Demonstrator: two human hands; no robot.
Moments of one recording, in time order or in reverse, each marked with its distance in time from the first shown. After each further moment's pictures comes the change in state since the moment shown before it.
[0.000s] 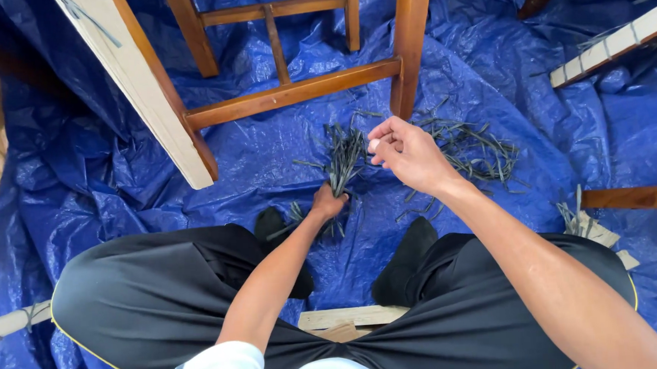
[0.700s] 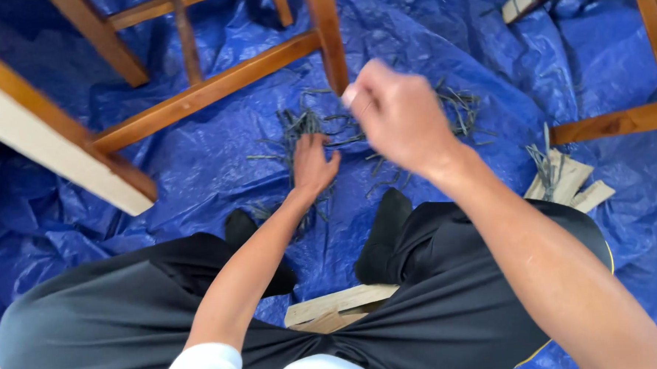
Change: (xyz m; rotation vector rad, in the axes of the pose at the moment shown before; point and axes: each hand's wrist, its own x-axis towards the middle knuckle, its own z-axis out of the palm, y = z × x) left_hand -0.035 0.143 -0.017 0.258 0.259 0.519; right_hand -0.043 -0.020 -0.055 -0.331 0.463 -0.346
